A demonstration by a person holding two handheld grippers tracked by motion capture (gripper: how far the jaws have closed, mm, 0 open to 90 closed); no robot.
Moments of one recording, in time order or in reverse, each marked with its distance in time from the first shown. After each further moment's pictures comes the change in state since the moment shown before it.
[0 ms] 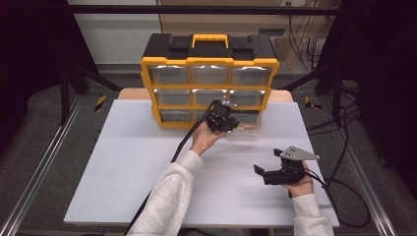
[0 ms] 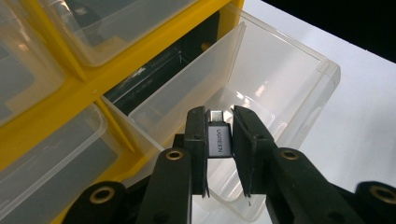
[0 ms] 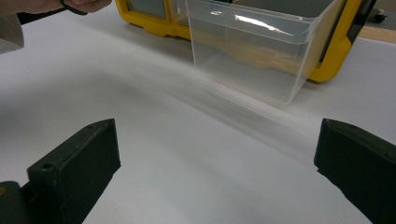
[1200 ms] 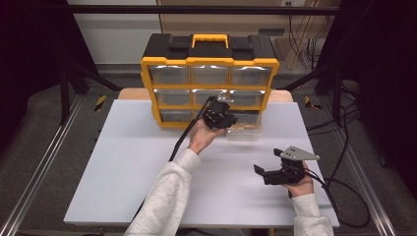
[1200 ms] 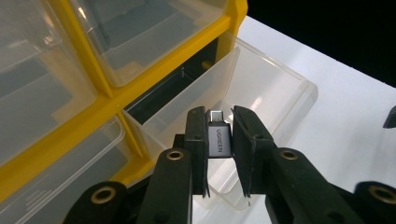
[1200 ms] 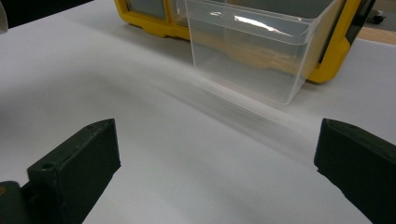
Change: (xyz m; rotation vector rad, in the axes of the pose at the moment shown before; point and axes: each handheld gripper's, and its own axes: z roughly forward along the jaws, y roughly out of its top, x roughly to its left) left arm 0.001 0.007 -0.021 -0.042 0.005 -0.009; right arm 0.000 0.000 0.000 -0.001 -0.002 -0.002
